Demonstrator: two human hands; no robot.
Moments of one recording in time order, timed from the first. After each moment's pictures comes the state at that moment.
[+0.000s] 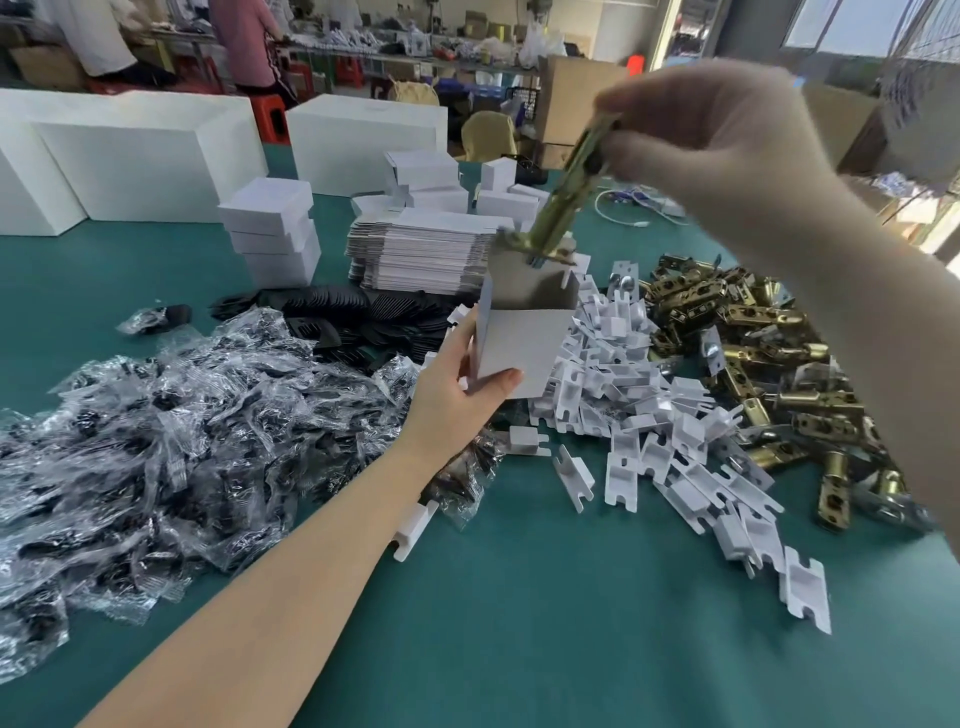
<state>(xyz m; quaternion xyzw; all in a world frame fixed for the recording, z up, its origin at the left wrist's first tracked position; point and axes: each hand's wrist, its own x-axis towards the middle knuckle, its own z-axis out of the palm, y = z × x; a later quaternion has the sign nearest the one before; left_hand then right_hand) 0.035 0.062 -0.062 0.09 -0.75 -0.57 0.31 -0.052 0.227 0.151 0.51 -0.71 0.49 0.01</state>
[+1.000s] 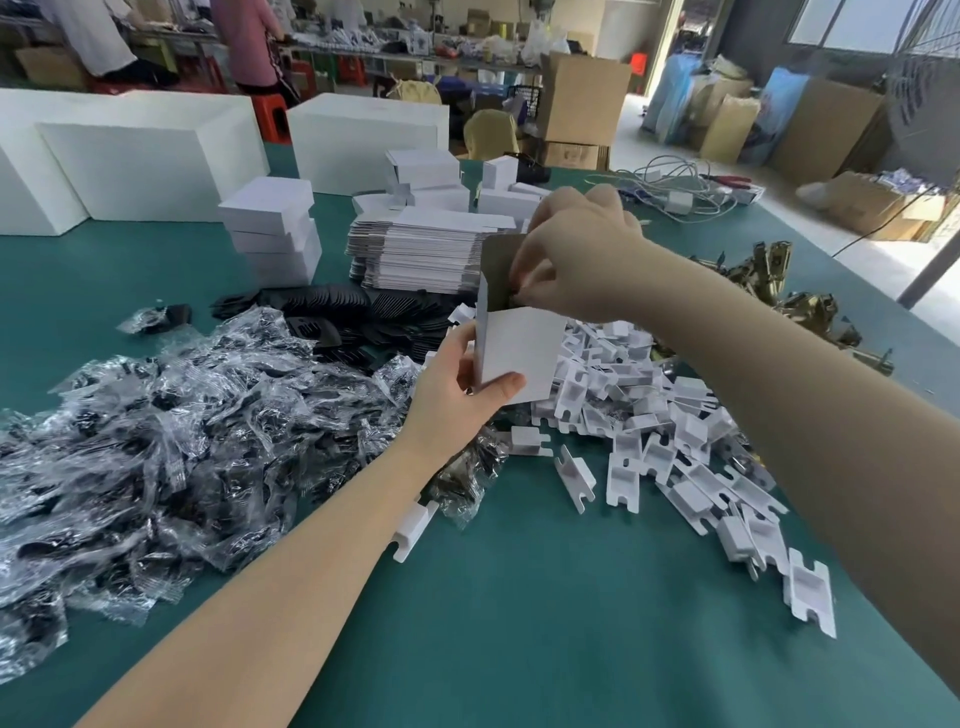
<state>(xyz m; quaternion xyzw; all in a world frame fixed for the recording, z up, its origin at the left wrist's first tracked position) 0.036 0.062 -0.062 0.12 -0.76 -0.57 0.30 -0.048 0.167 0.108 0.48 -0.88 0.03 0.07</state>
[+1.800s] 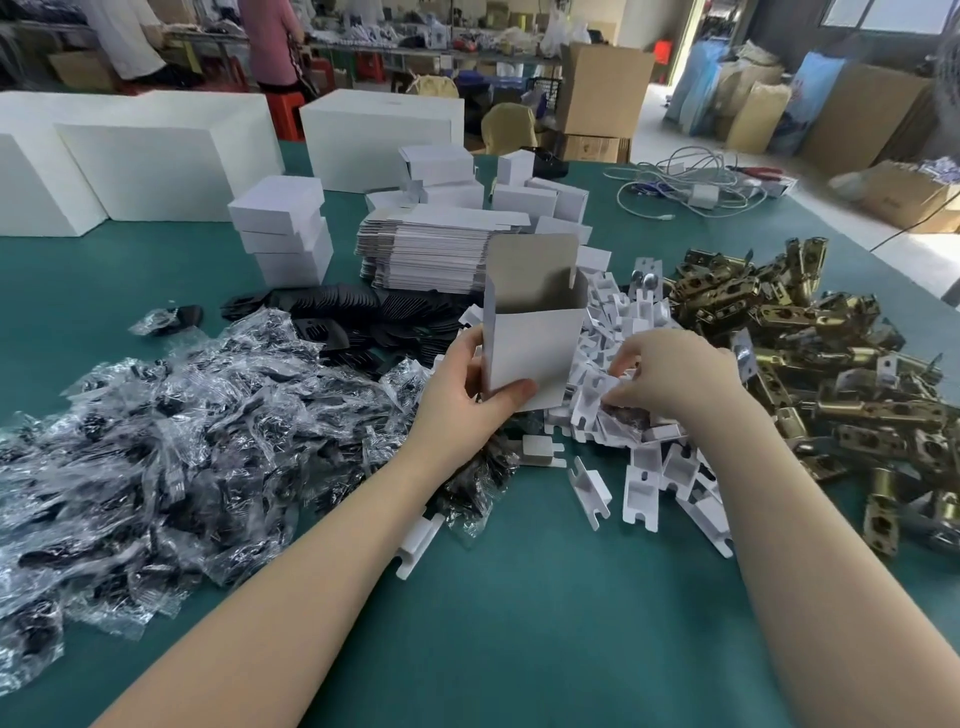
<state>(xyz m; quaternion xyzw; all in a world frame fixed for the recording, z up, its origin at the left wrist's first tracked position) 0.034 0.065 -0.061 0.14 -0.76 -0.57 0.29 -0.105 0.217 0.014 0.28 -0.96 0.04 -0.06</state>
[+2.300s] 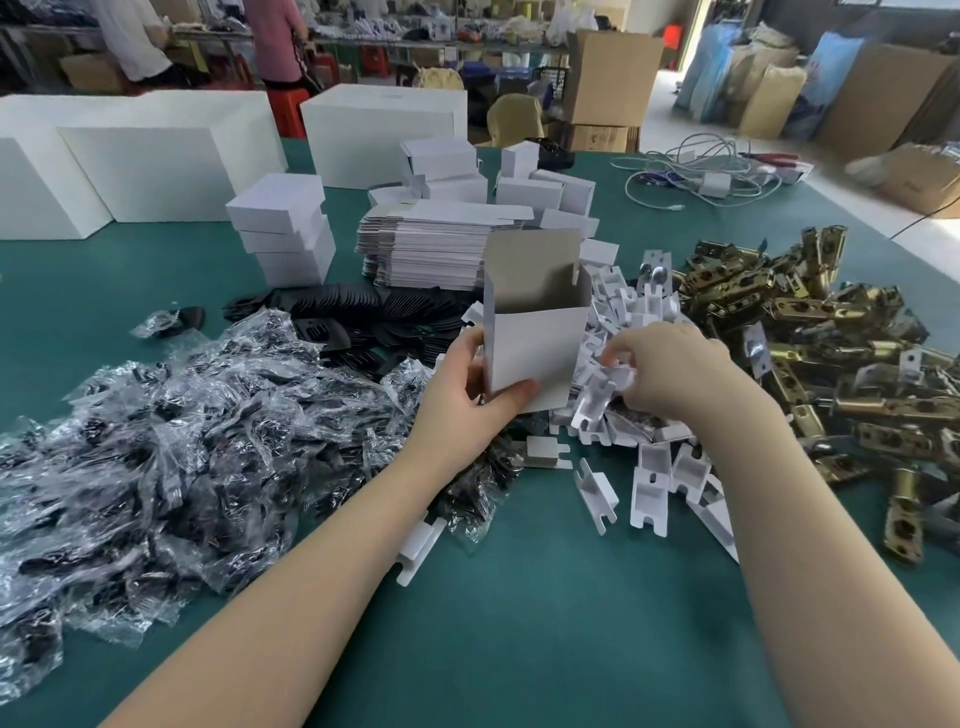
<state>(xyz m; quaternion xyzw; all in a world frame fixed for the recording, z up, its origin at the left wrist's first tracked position) 0.035 0.063 -0.062 0.14 -0.76 -0.56 0.30 -0.104 0.212 0.013 0.35 -0.93 0.03 -0.05</state>
